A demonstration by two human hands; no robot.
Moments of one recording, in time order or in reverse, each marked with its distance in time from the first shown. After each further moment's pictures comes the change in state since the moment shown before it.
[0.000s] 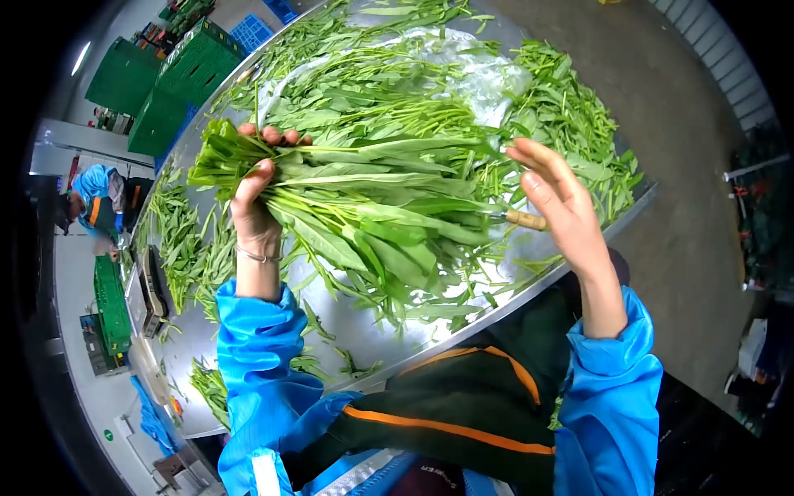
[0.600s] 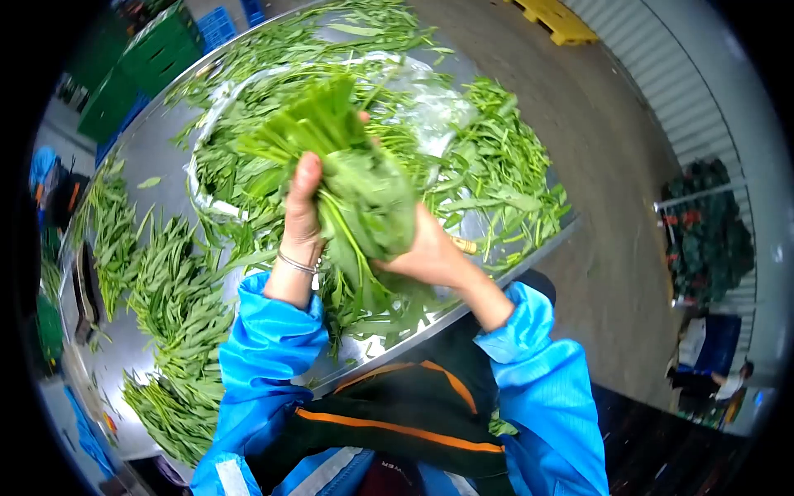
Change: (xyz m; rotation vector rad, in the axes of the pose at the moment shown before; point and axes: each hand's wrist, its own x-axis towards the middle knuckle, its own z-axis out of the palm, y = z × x) left_hand -0.006 -0.082 0.054 -0.286 0.089 -0.187; right_hand 0.026 0.023 0.071 -0.098 -0.283 -0.057
